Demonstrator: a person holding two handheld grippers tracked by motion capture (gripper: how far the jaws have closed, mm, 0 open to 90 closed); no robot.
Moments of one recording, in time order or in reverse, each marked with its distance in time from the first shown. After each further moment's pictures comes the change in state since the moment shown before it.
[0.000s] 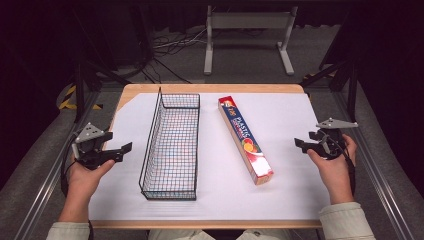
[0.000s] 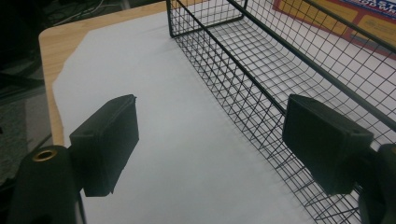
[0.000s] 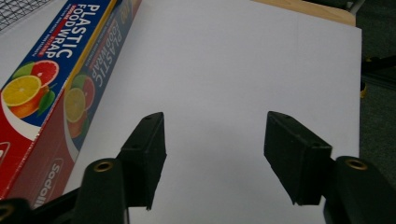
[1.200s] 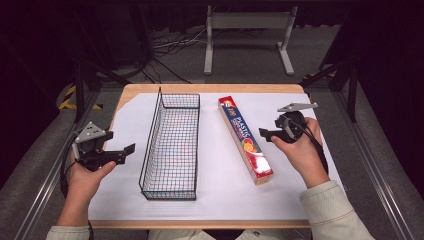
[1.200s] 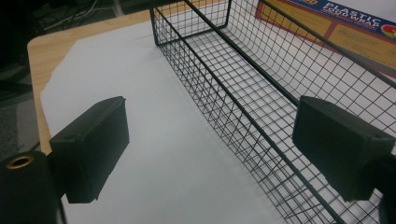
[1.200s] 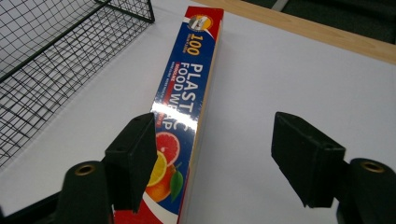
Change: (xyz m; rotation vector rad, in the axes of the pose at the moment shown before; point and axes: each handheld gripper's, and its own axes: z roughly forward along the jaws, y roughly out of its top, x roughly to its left) left arm -0.016 0.009 -0.007 -0.006 -0.031 0.006; right arm 0.088 0.073 0.020 0.020 0.107 -0.050
